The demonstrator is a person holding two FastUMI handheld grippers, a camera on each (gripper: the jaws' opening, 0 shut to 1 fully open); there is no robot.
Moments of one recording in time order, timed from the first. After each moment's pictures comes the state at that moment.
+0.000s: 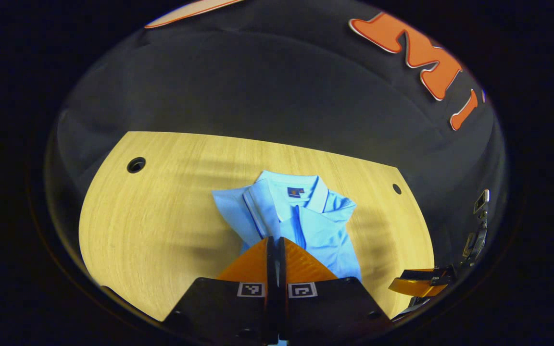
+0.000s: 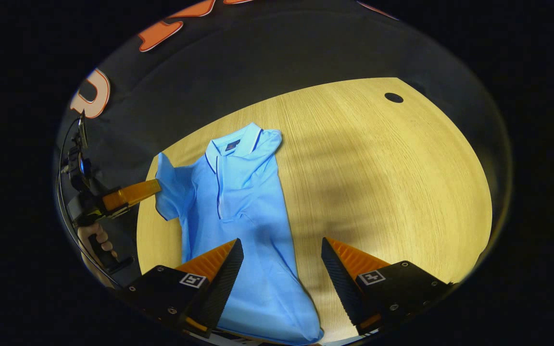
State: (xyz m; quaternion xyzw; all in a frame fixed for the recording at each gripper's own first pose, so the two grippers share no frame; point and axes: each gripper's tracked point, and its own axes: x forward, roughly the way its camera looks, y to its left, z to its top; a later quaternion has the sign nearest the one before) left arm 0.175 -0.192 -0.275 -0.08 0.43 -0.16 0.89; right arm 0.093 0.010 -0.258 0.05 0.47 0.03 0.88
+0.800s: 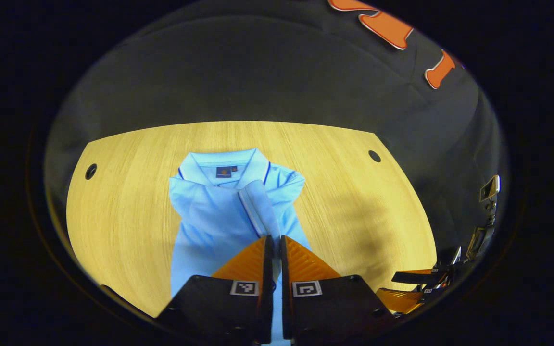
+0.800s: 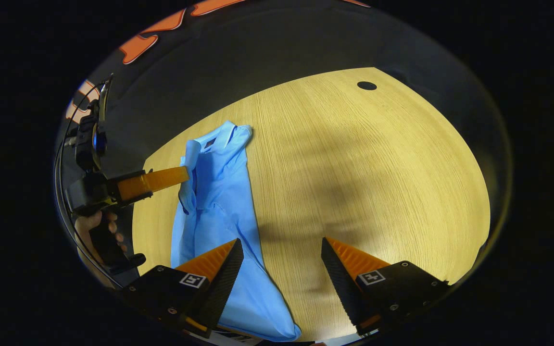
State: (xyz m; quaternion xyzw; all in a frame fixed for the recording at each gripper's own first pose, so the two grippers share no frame) left arm 0.145 -0.317 -0.305 -0.02 0.46 -0.23 0.86; right arm 0.069 -0.042 -0.266 0.07 0.48 0.01 0.88
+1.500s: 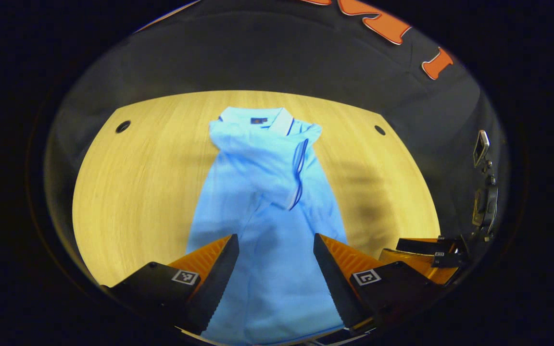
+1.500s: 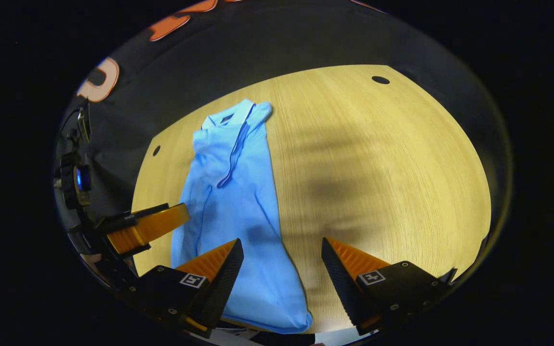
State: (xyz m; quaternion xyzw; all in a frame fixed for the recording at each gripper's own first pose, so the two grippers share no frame) left arm 0.010 -0.207 -0.327 -0.03 0.51 -0.16 0.84; right arm 0.011 -0.001 -0.286 0.02 0.50 0.03 0.86
